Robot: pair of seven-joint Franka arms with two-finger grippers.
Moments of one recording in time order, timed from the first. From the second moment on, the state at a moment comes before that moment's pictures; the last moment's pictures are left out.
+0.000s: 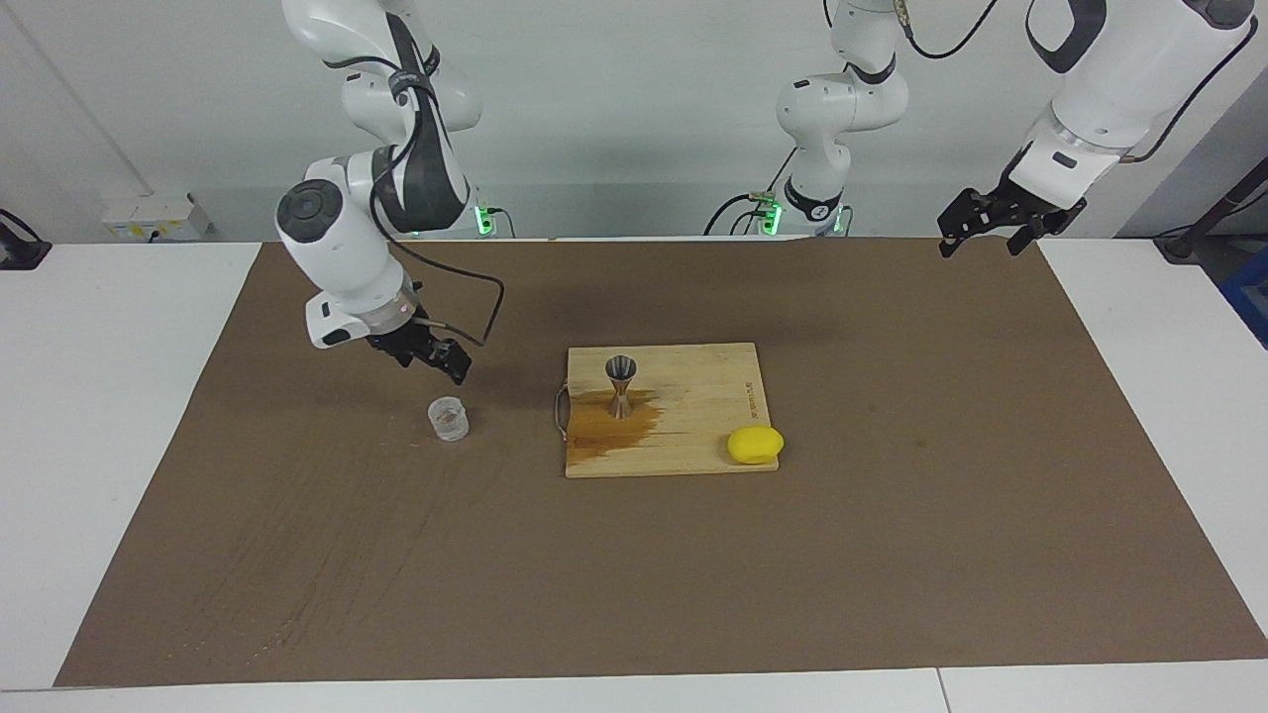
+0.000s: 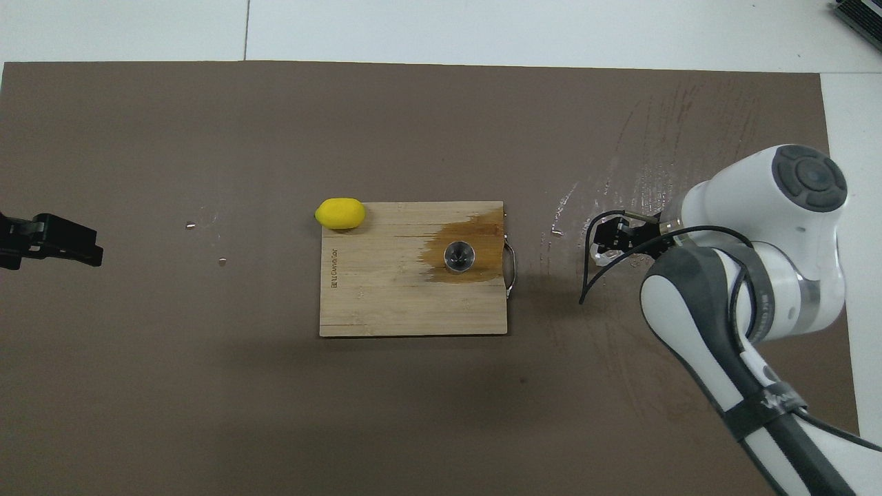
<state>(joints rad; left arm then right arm) 0.08 -0.04 -0.10 -1.61 -0.03 1.45 0.00 0.04 0.09 0.14 -2.01 0.06 2.04 0.43</state>
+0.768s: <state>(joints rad) 0.08 -0.04 -0.10 -1.61 -0.03 1.45 0.00 -0.01 0.07 0.13 -1.59 -0.07 1.73 0.20</state>
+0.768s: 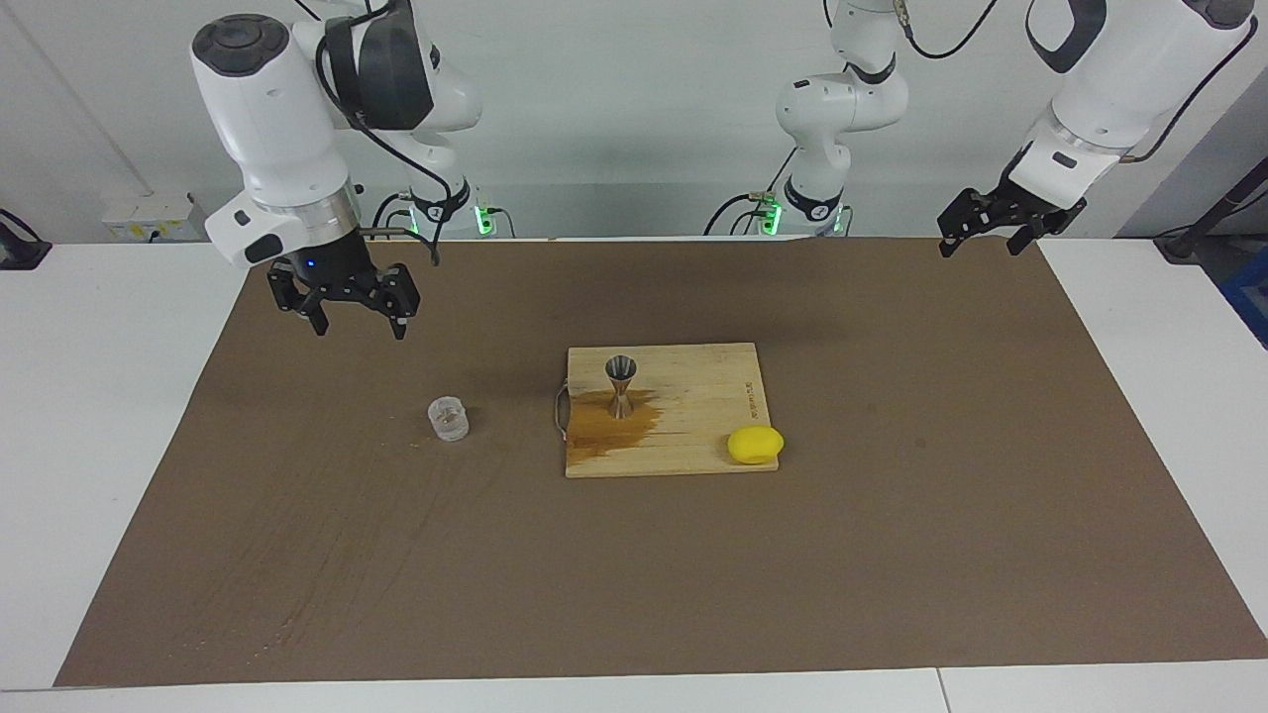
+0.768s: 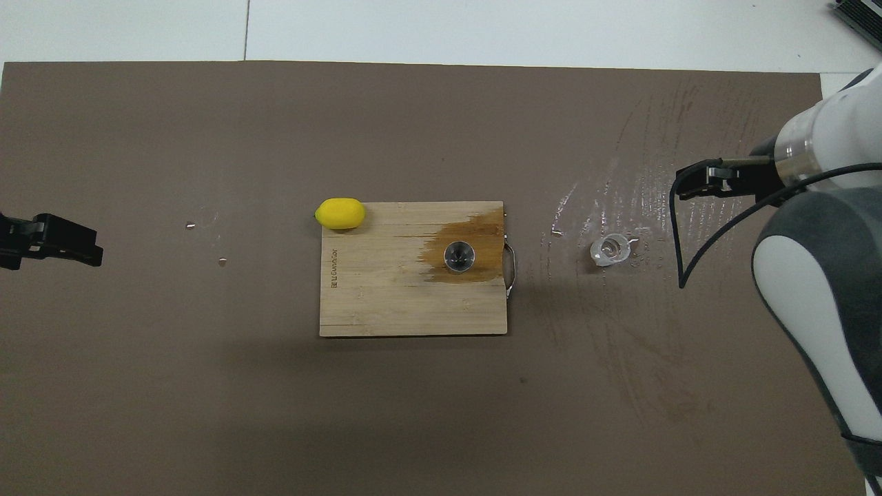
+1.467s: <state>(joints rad) 0.08 -0.04 -0.10 -1.61 -0.03 1.45 0.00 -0.03 0.05 0.13 -1.49 -0.06 1.59 0.19</state>
